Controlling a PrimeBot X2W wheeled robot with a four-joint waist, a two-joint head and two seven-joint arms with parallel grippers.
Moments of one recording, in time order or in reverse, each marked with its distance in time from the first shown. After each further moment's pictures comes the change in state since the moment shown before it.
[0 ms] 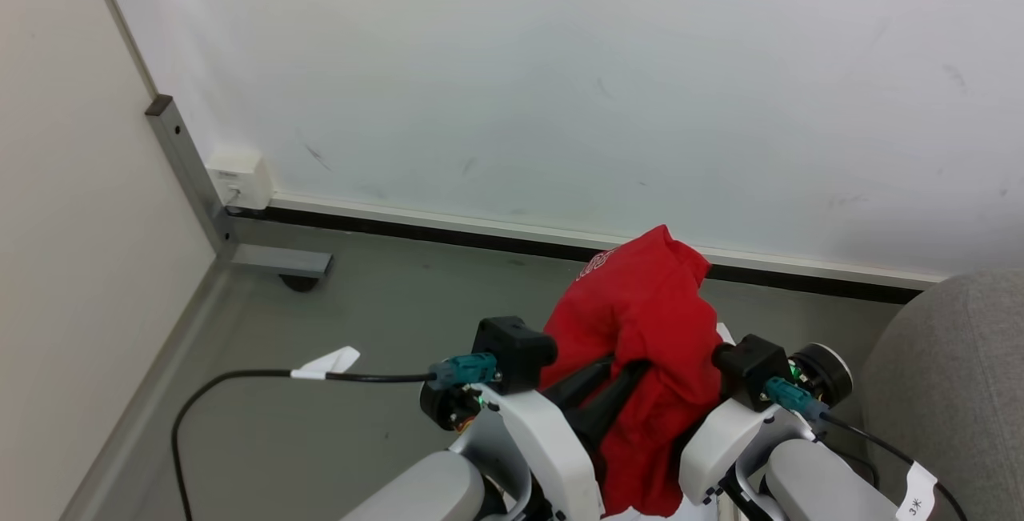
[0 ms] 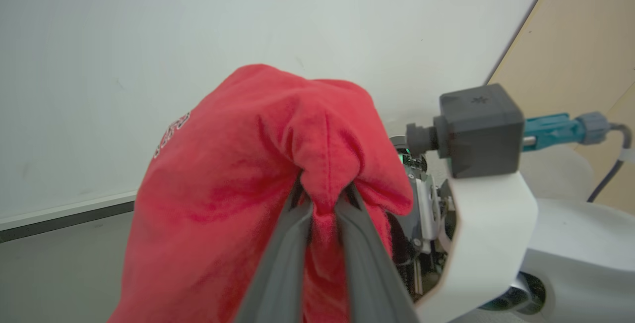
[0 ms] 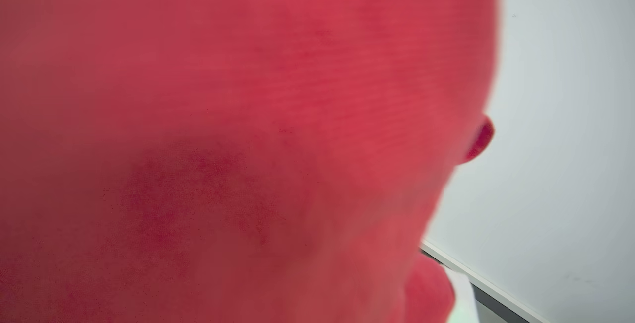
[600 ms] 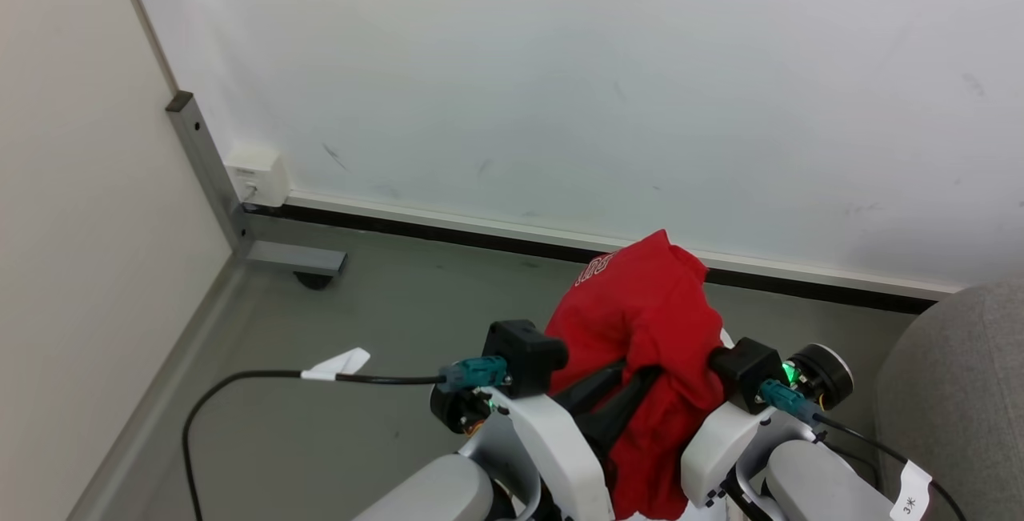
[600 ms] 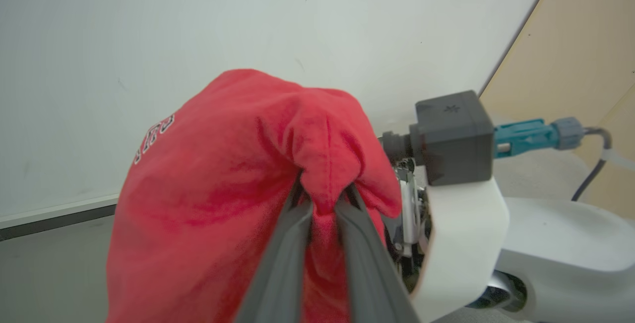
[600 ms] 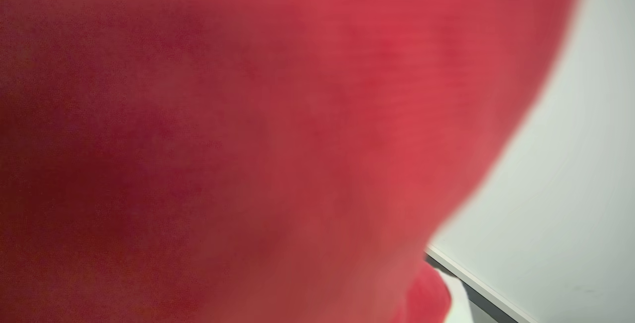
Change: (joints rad) left arm 0.004 -0.015 -0.004 -0.002 0.003 -0.010 0.008; right arm -0.010 0.000 0.015 0.036 -0.023 0.000 0.000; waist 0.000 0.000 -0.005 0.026
